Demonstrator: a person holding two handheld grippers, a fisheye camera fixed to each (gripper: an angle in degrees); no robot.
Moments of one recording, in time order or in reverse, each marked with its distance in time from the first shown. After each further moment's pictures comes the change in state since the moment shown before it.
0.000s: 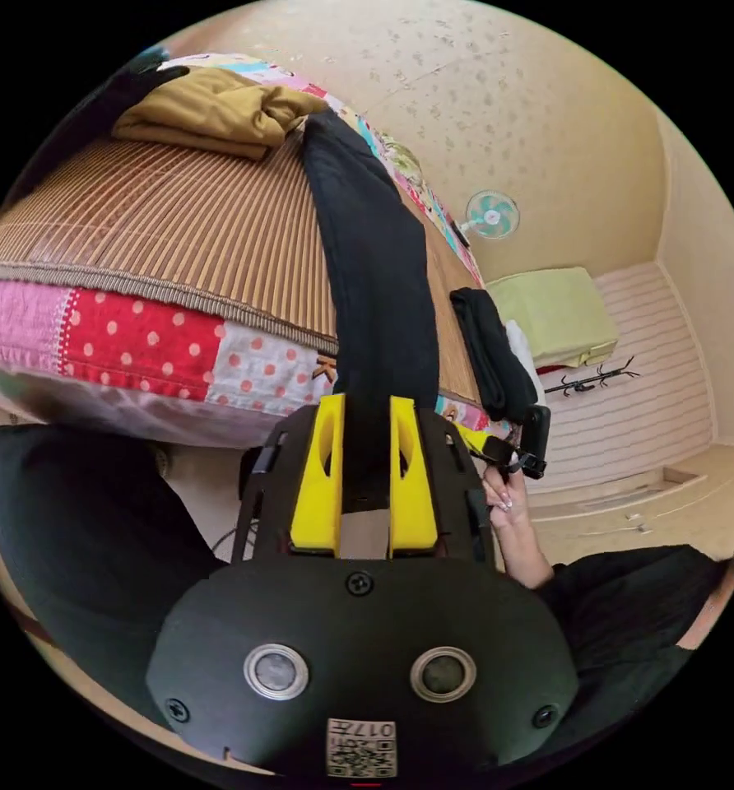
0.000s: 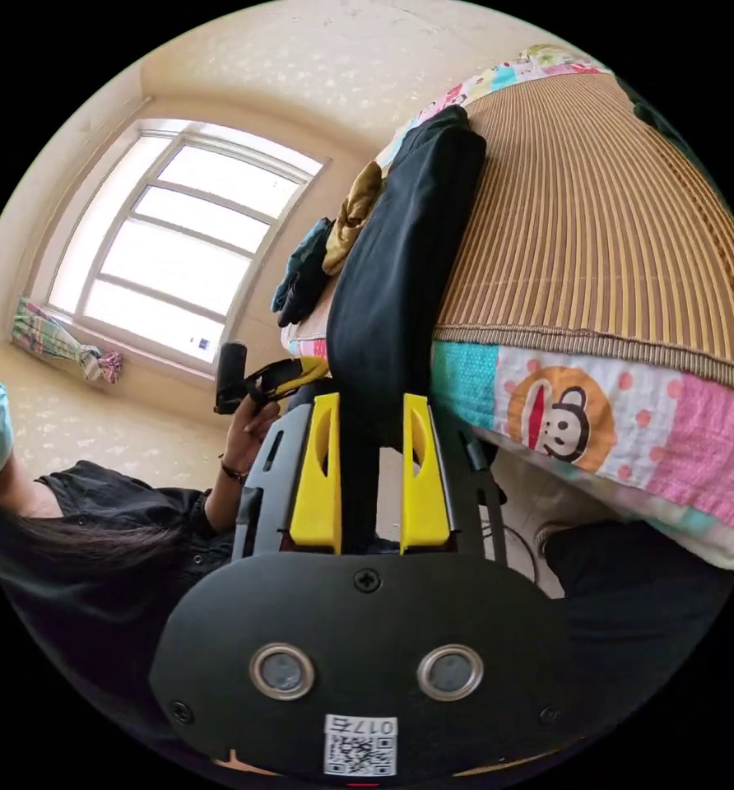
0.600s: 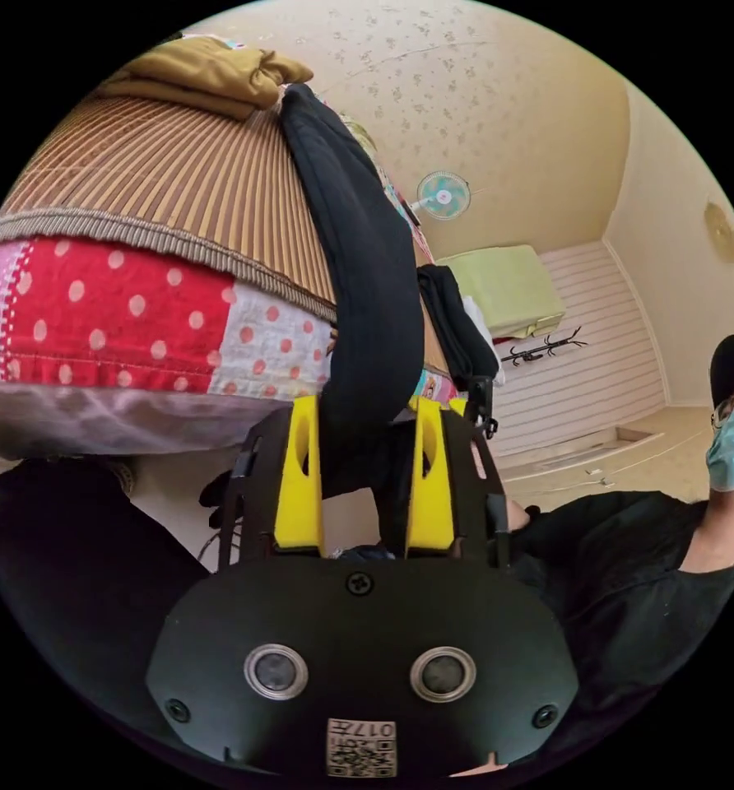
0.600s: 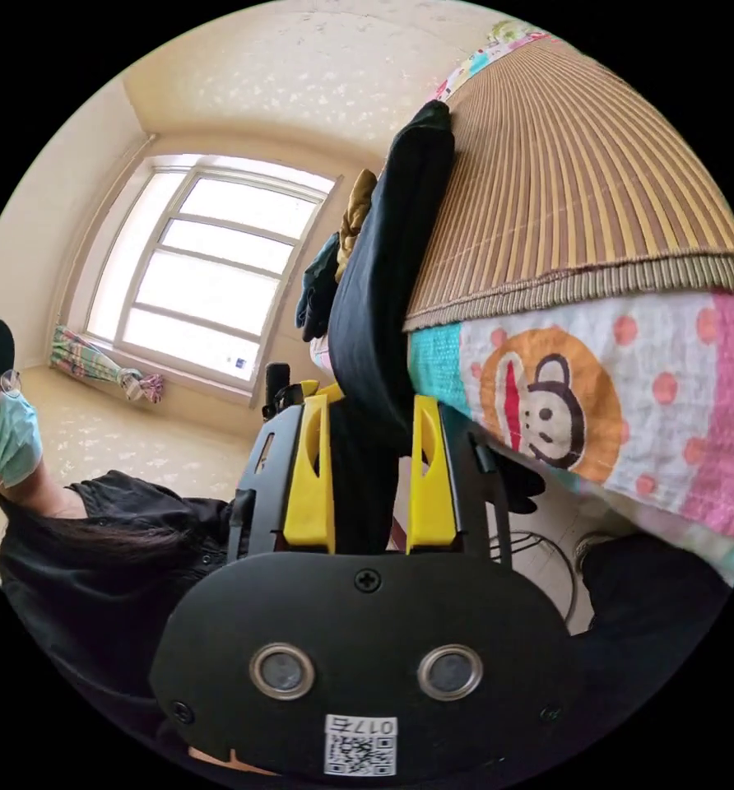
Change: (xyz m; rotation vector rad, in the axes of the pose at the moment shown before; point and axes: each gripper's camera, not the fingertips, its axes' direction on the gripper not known) left arm -0.067 0.024 0.021 -0.143 0.168 0.077; right arm 0.057 0.008 0.012 -0.011 -0.231 0.051
